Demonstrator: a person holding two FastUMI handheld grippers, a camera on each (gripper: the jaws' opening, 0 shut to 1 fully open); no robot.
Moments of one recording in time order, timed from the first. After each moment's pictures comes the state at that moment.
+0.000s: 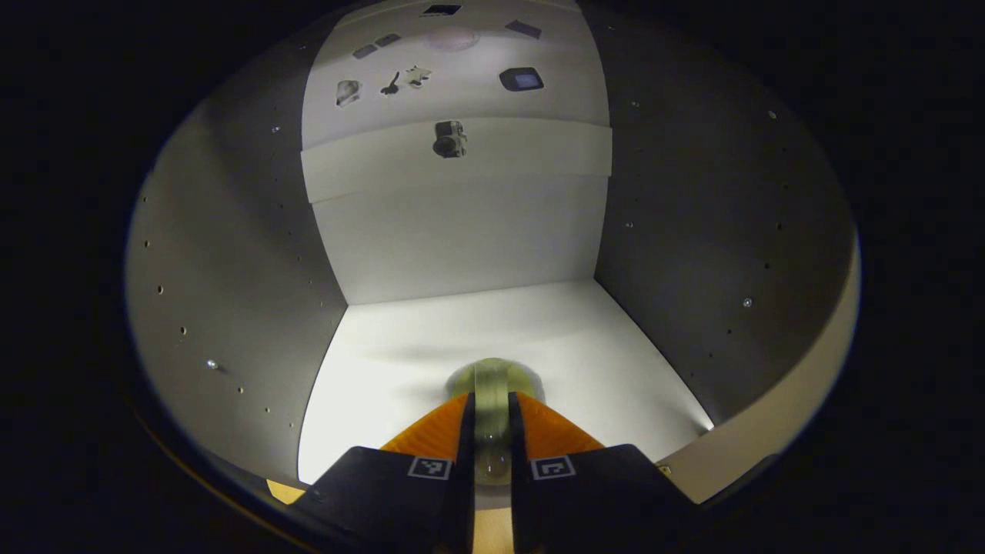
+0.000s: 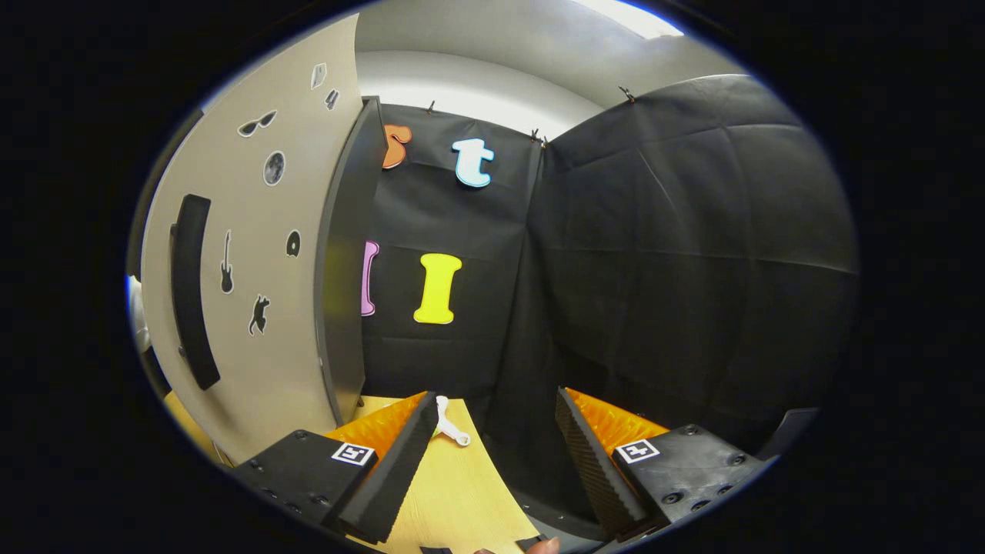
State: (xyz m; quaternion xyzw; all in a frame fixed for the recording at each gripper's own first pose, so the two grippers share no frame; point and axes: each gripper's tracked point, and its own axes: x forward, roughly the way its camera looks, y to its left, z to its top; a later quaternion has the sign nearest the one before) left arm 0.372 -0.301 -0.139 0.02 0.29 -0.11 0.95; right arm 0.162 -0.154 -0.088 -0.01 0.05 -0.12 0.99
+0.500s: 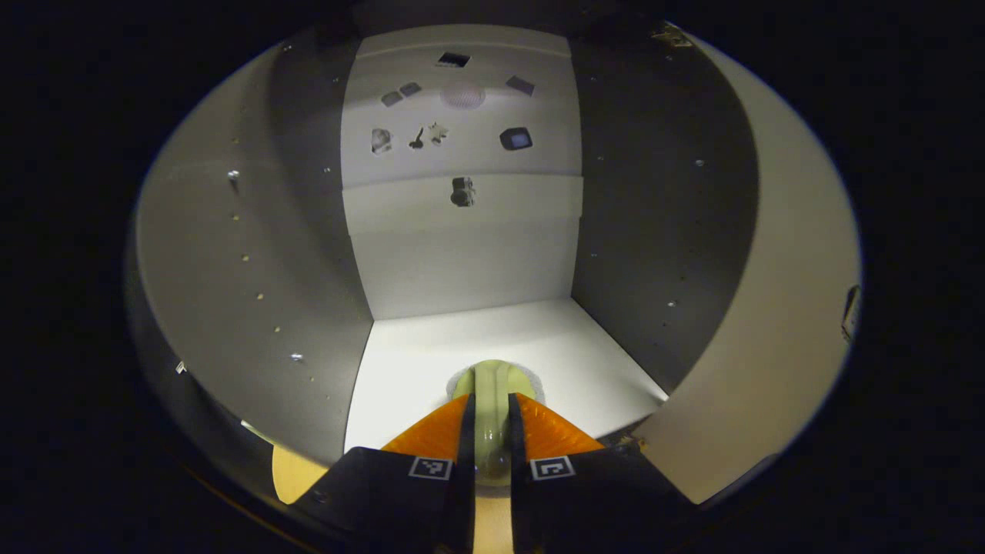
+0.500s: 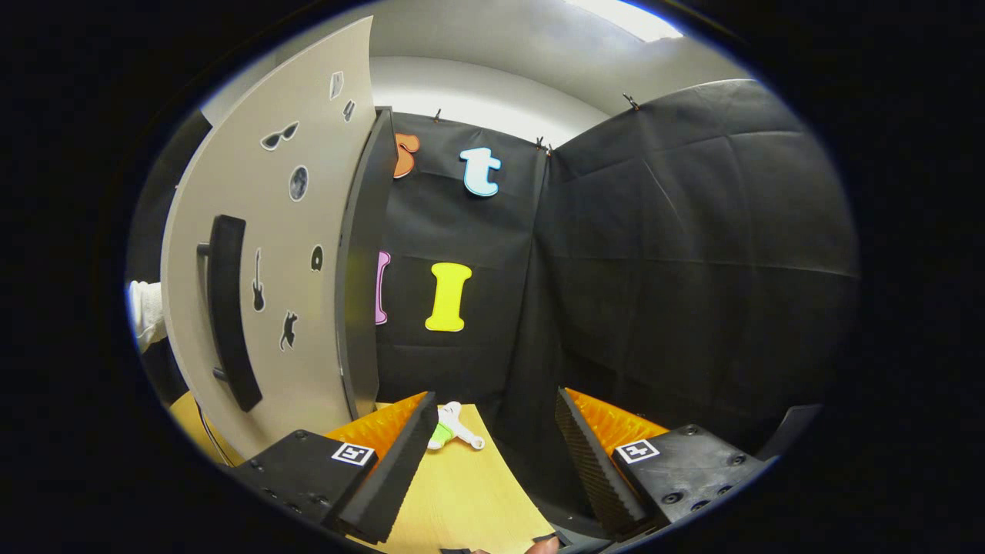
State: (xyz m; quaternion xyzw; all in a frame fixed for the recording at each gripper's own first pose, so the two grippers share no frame) left arm 0.290 -0.268 -0.079 0.02 0.23 -0.14 0.96; right arm 0.151 -0.117 -0.070 0.00 0.04 -0.11 0.99
